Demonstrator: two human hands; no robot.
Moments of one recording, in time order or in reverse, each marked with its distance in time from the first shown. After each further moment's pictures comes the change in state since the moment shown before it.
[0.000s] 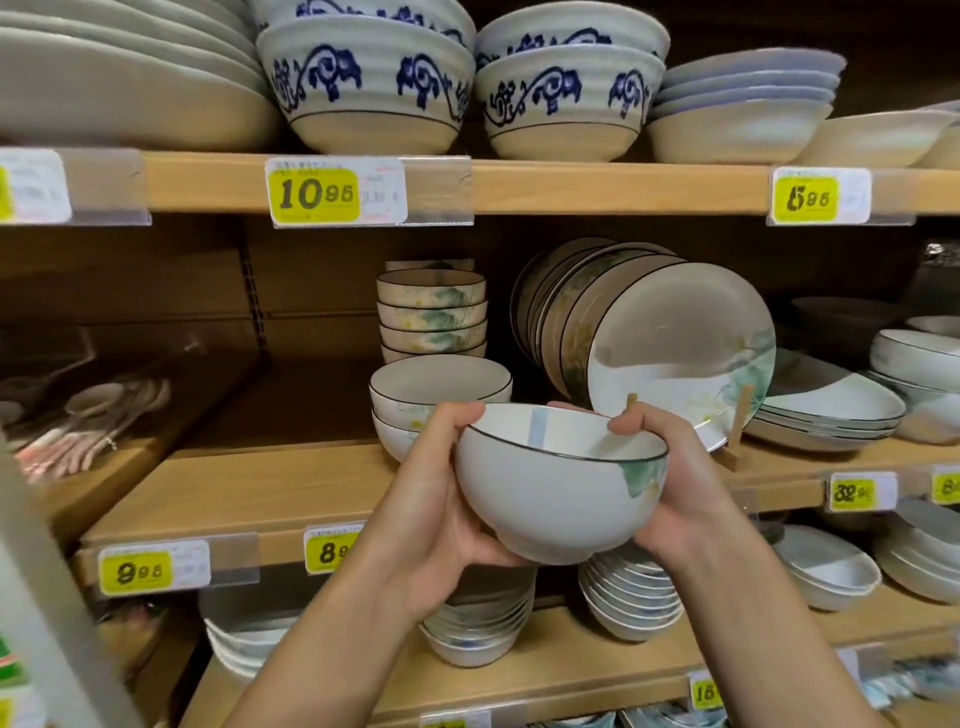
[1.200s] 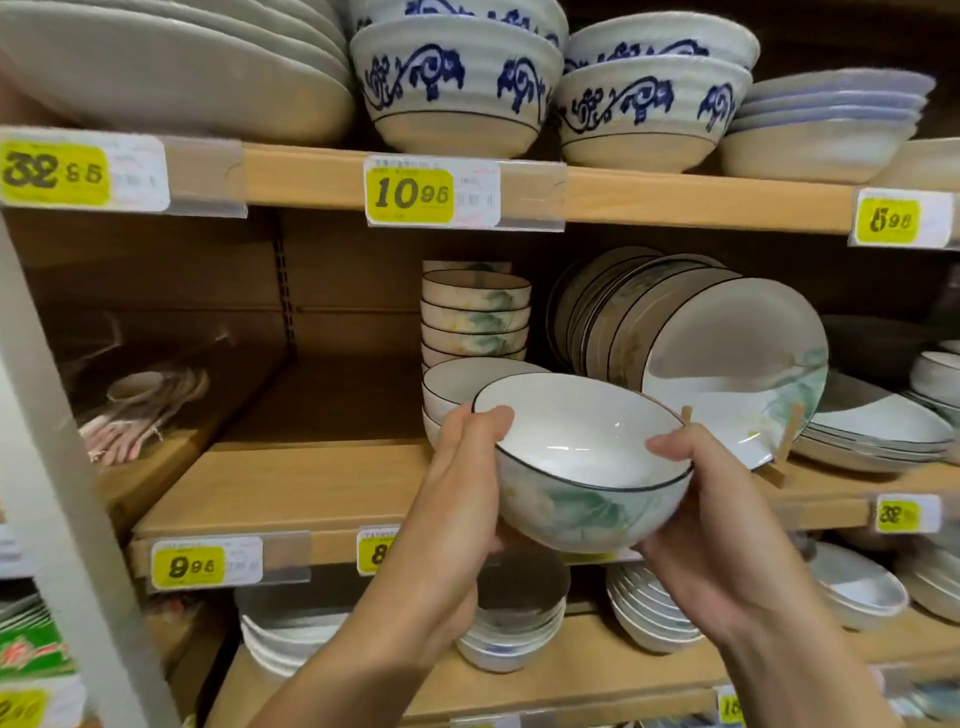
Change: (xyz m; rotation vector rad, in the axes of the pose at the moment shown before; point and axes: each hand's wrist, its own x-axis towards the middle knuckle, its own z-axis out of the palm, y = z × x) left_hand -0.024 0.012 -0.022 0.216 0.163 0.249; right_hand -0.020 0.032 0.030 -0.159 -0.015 -0.289
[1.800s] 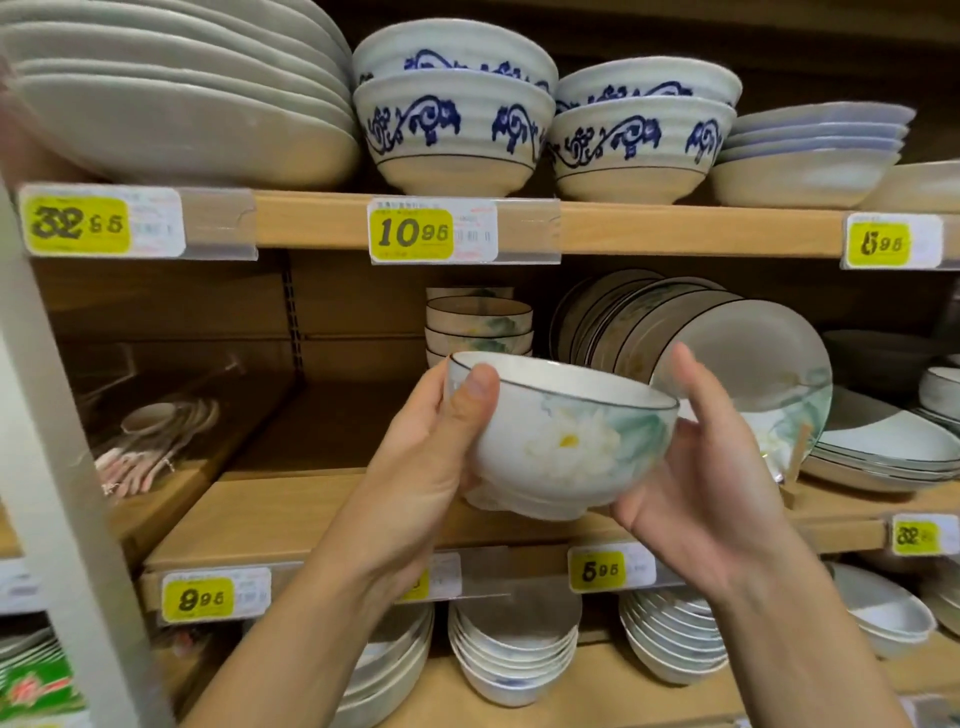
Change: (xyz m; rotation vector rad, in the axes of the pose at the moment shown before) left_hand 0.018 0.031 -0.023 0.041 -0.165 0.296; right_hand 0.026 -0.026 0.022 0.150 -0.265 0.063
